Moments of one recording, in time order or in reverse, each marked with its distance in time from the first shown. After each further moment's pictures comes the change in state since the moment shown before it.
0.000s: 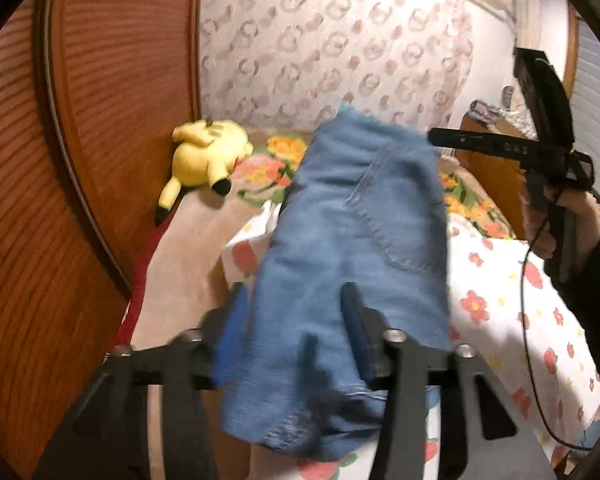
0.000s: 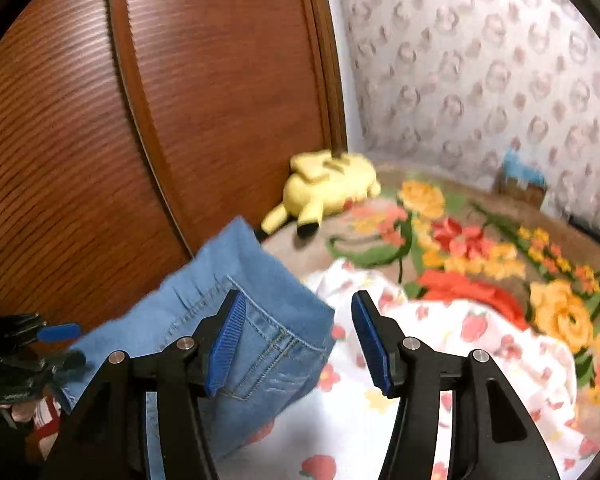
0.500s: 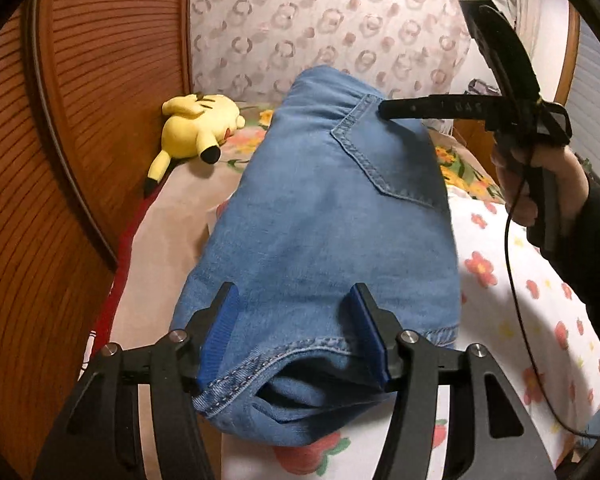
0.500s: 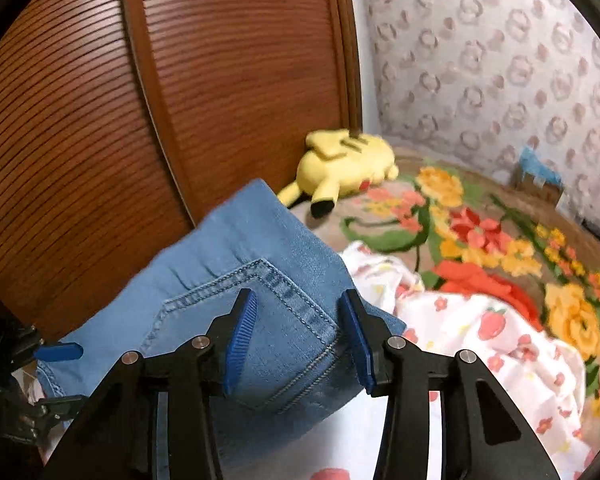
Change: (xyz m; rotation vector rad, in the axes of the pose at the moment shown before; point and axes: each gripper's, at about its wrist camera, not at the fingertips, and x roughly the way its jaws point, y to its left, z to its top) left arm 0.029 -0.013 -0.037 -0.005 0.091 0.004; right arm 0.042 0.029 -0.018 -0.033 0.107 0.039
